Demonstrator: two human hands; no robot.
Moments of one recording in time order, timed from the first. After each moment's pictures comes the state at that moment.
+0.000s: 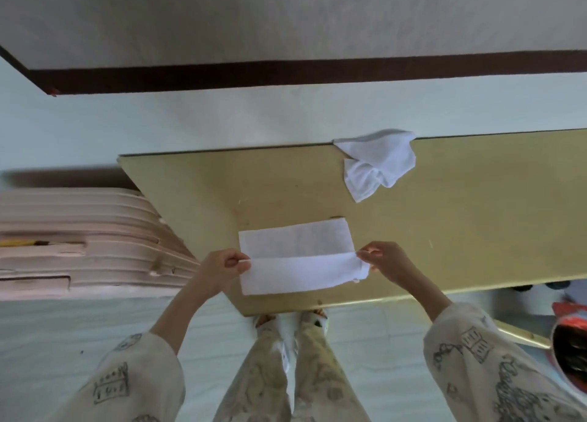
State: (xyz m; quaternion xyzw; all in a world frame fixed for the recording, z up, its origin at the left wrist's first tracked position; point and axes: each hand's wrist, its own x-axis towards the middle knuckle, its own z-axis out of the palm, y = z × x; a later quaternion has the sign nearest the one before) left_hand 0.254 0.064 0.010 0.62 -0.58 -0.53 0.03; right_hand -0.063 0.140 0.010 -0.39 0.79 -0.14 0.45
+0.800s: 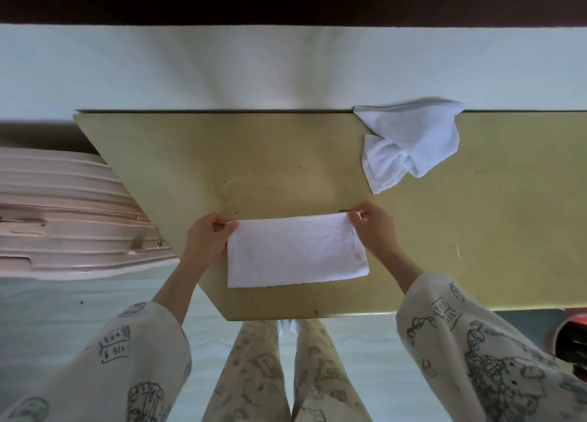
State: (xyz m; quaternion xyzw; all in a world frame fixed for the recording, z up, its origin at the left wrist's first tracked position) left_hand 0.226 0.009 -0.063 0.75 -0.46 -0.47 0.08; right_hand -0.055 0.055 -0.061 -0.38 0.83 -0.12 0.38
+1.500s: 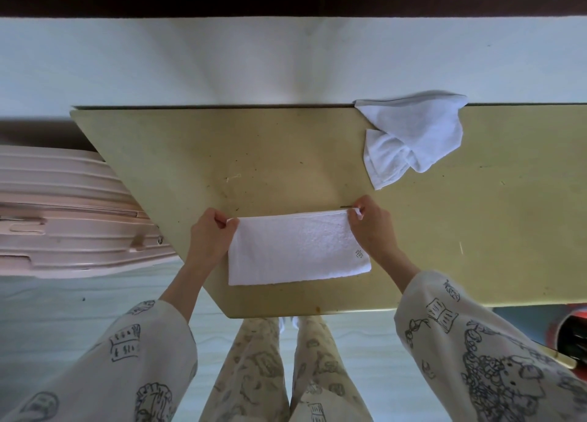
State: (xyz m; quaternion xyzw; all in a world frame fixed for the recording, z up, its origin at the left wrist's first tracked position) left_hand 0.214 0.012 -0.057 0.77 -0.48 -0.42 0.07; right_hand -0.046 0.056 -0.063 -0.43 0.83 -0.11 0.33
